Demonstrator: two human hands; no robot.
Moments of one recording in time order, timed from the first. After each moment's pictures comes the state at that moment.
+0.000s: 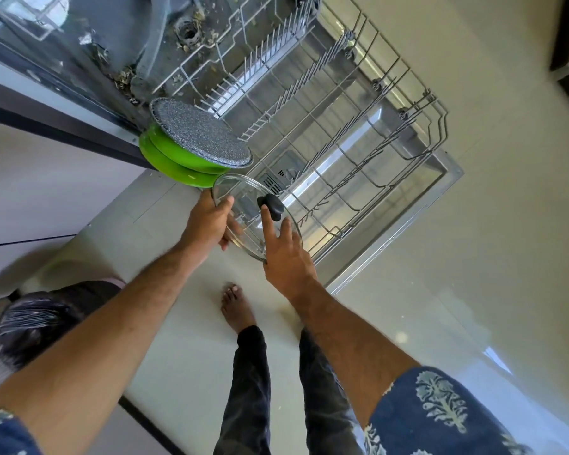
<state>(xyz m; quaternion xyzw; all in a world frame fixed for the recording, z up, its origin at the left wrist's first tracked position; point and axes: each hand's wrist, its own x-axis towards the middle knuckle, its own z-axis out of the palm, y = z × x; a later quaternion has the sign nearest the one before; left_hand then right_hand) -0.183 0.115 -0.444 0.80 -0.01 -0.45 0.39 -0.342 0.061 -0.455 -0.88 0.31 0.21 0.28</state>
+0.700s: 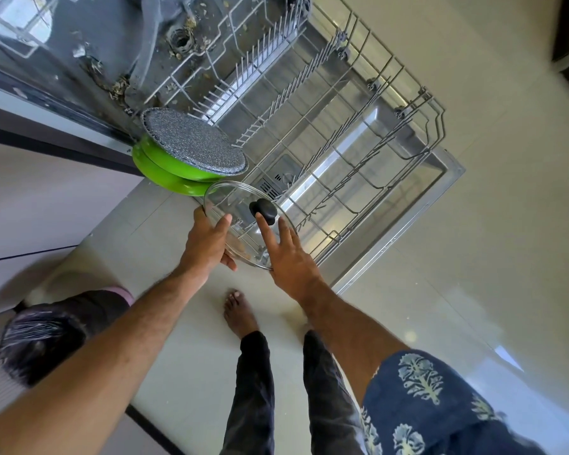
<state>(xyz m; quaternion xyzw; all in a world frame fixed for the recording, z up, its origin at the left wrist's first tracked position) -0.200 0.123 -0.449 0.80 0.04 -0.45 0.40 -0.355 0.043 -0.478 -0.89 0.26 0.19 0.32</state>
